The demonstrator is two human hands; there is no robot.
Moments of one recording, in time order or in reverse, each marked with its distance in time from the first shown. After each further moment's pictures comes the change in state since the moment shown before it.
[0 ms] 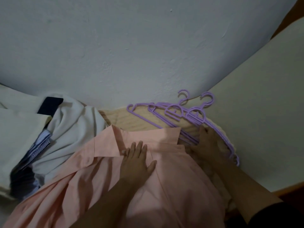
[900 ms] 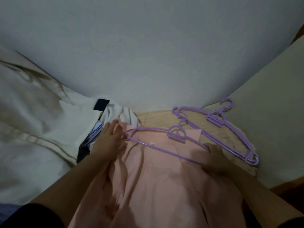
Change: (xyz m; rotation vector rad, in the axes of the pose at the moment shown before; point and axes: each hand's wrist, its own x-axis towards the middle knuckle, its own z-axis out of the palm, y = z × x) left_hand -0.074 -0.143 -0.125 0.047 0.261 -0.028; right_hand -0.082 -0.026 -0.005 0.162 -0.365 -0.070
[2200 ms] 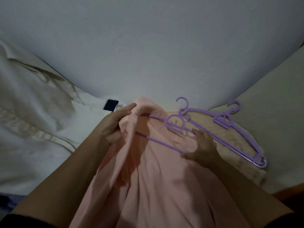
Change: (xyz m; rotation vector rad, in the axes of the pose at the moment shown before) left_hand 0.020 0.038 -0.090 -1.976 -0.166 -0.509; right_hand 0.000 -0.074 0.014 -0.054 0.305 -0.248
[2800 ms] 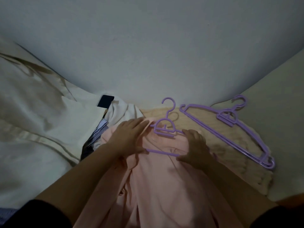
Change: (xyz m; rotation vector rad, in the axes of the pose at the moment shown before) left_hand 0.057 -0.064 -0.050 2.068 -0.124 0.626; right_hand 0.025 0.005 0.046 -0.117 -0.030 -0.123
